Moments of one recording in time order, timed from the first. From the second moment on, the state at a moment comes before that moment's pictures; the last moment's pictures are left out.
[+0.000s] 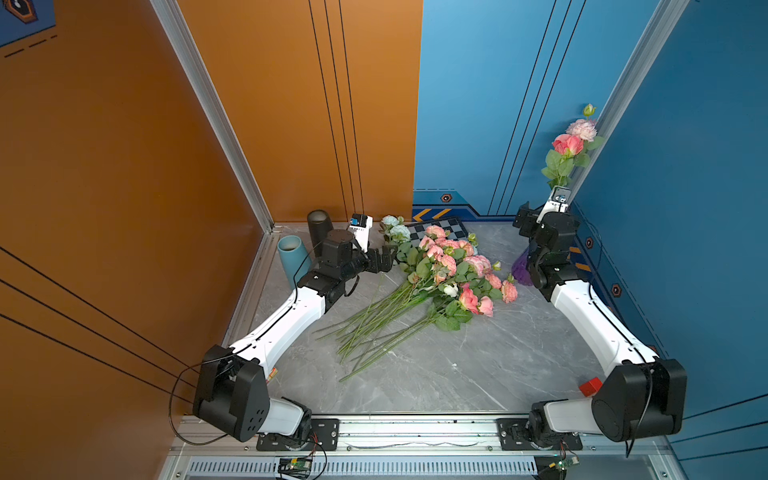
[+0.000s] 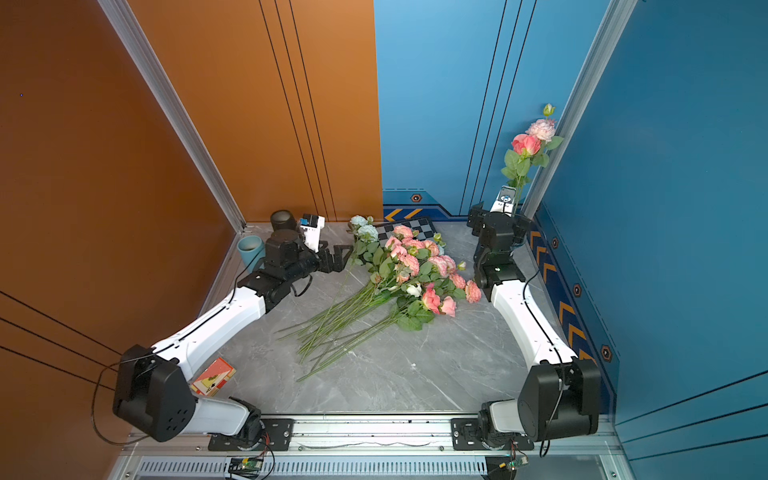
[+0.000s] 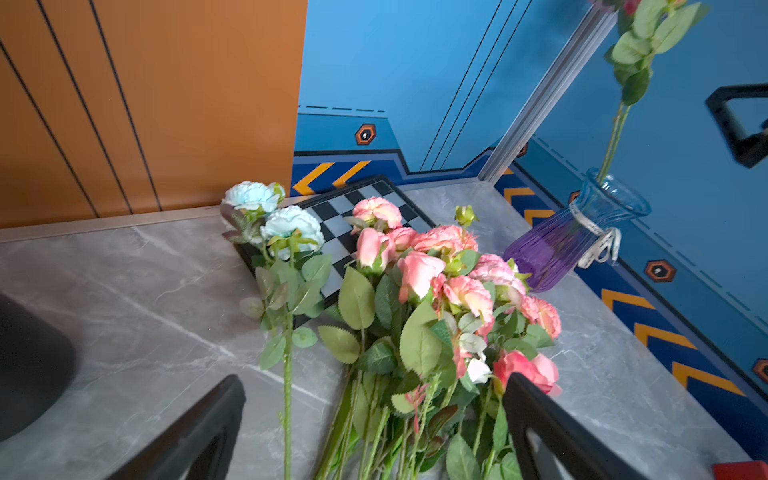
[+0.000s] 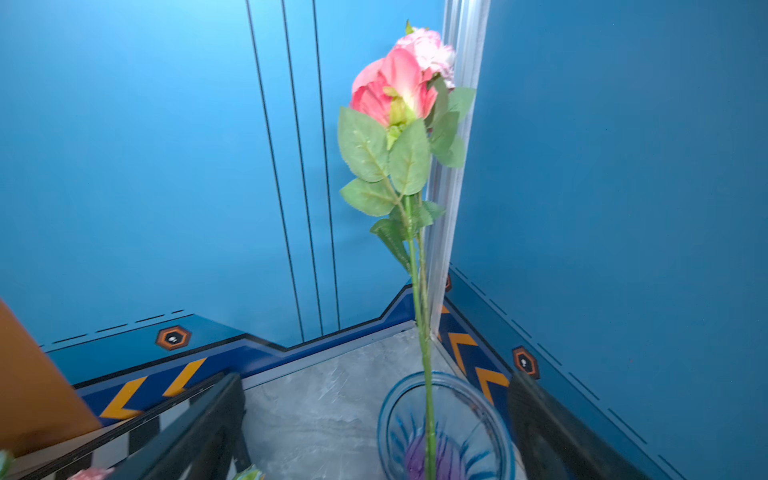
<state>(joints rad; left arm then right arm) -0.38 1.41 1.10 -0.05 0.19 -0.26 0.13 1.37 1.15 0.16 0.50 0.04</state>
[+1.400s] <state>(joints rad) -0.62 1.80 1.28 -0.48 0.00 -0.07 0.31 1.36 0.99 -0.12 0.27 0.23</state>
